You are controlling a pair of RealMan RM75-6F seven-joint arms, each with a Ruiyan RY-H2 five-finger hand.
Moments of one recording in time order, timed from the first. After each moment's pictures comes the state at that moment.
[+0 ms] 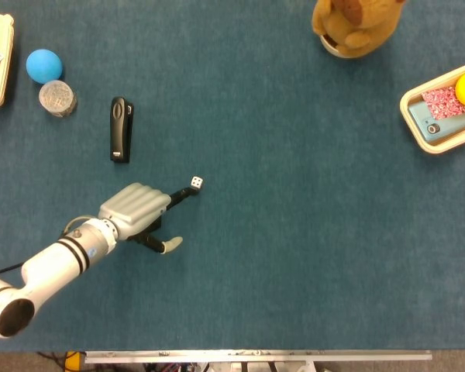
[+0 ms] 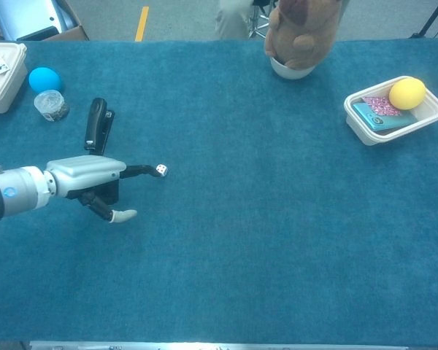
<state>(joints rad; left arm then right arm) -0.70 -1.31 0.00 -1.72 1.24 0.59 0.09 -0.04 -1.14 0.07 -1.70 -1.45 1.52 0.14</state>
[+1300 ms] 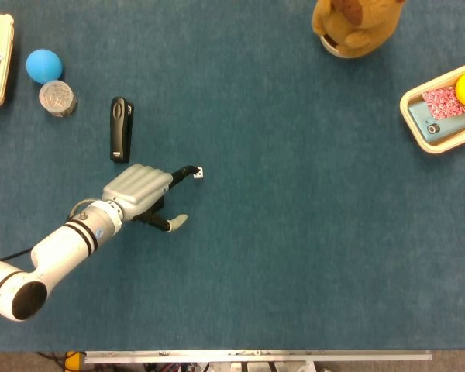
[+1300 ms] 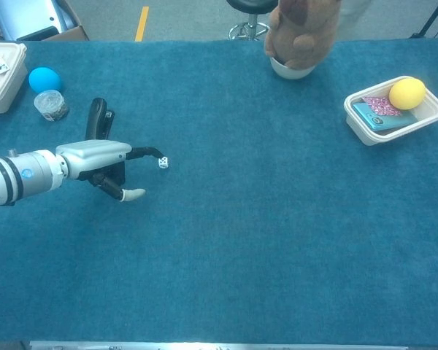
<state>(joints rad) -0.76 -1.35 0.01 -1.67 1.13 0.63 0.10 -0.05 -1.14 0.07 -1.70 -1.45 1.54 0.15</state>
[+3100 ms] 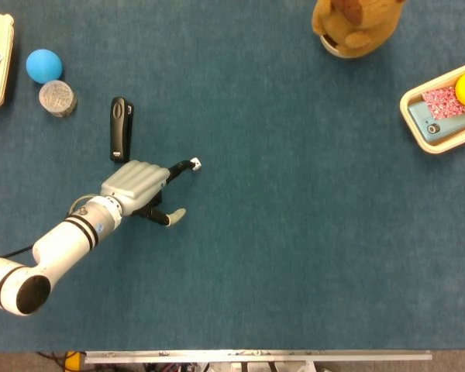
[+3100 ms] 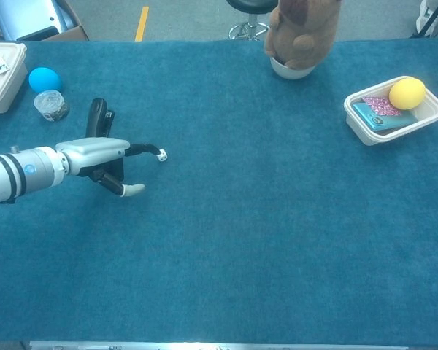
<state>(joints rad) -0.79 -1.36 0.02 -1.64 1.06 0.64 0.11 -0.07 -1.13 0.07 -1.70 -1.46 1.56 0.17</state>
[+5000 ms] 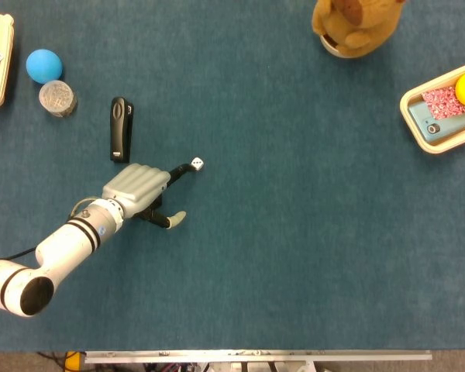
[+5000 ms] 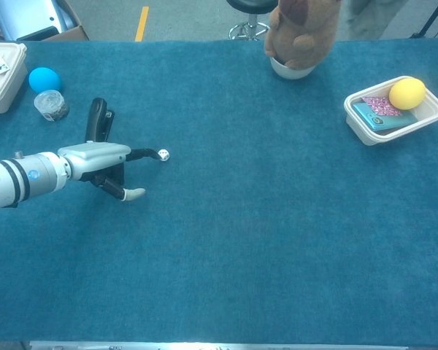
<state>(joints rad) -0.79 -1.39 0.03 -1.62 1.05 0.64 0.13 -0.08 -1.13 0.06 -1.70 -1.46 1.57 0.17</state>
